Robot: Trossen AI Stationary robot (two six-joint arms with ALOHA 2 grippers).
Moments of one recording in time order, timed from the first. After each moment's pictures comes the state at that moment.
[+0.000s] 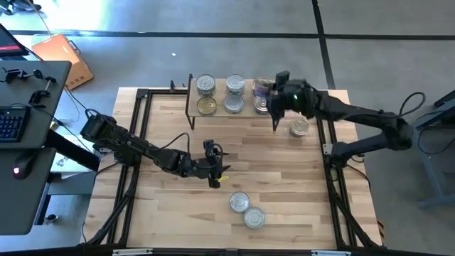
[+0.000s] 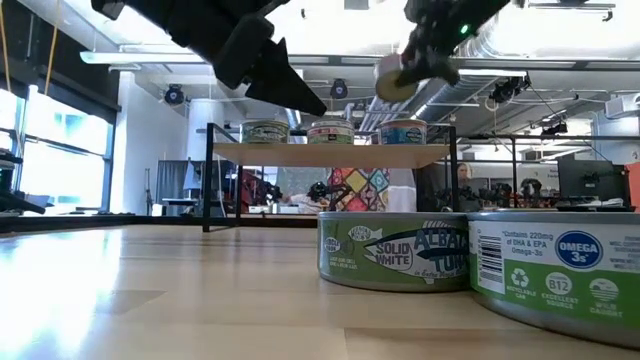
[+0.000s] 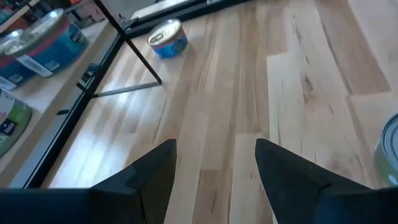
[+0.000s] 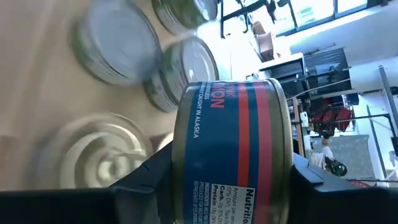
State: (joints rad) left arm -0.30 1.62 0.91 0.12 -0.61 0.08; right arm -0.37 1.22 1.07 -0.29 0.38 -1.02
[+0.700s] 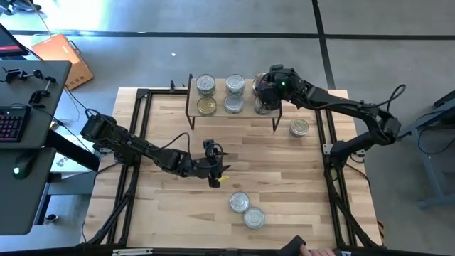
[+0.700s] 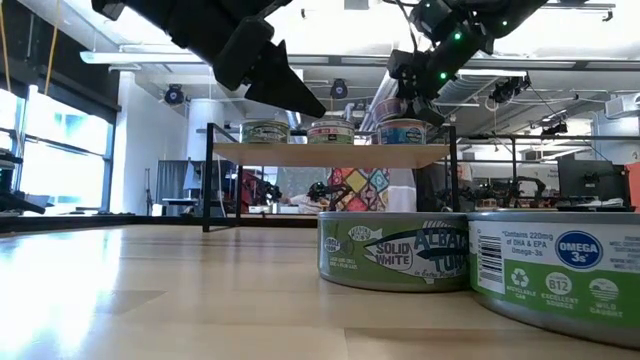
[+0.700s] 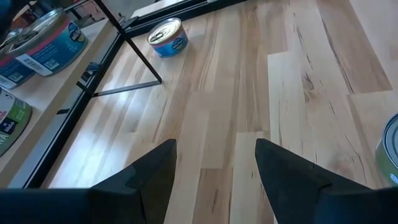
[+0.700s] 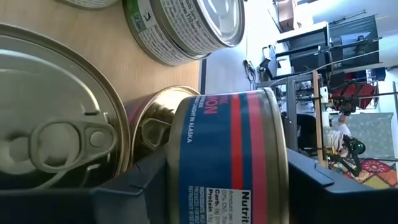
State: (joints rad) left arm -0.30 1.62 0.91 0.12 -0.61 0.08; right arm -0.57 1.40 1.07 -0.20 0.28 -1.08
